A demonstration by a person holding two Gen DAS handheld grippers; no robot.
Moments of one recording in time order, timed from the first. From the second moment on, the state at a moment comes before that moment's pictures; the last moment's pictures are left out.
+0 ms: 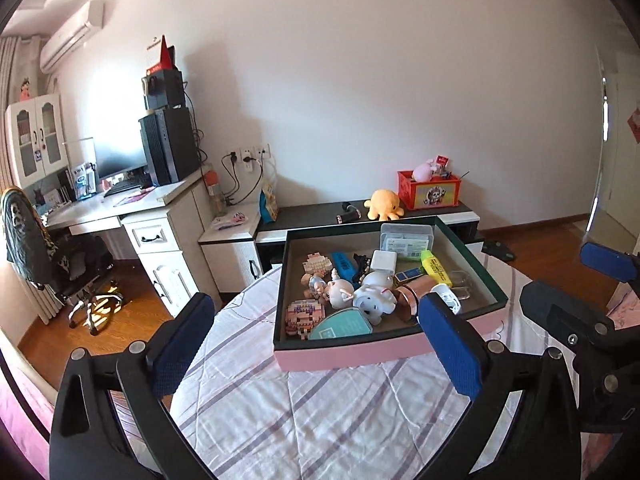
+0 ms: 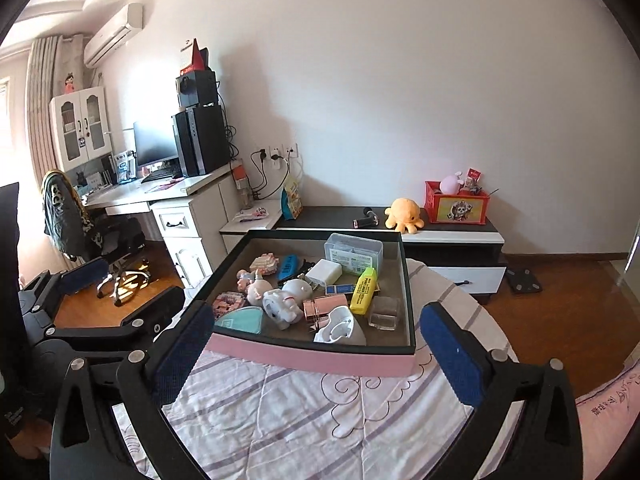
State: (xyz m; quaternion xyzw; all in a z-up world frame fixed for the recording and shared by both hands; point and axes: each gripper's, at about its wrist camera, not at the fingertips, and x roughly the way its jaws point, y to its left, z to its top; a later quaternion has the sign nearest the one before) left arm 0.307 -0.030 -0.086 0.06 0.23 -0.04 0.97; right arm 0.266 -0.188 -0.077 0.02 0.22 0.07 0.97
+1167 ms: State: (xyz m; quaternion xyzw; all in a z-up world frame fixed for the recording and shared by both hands) left arm 0.047 0.005 0.000 0.02 0.10 -0.02 0.99; right arm 0.022 -0.157 -0.001 0.00 0.11 0.06 0.99
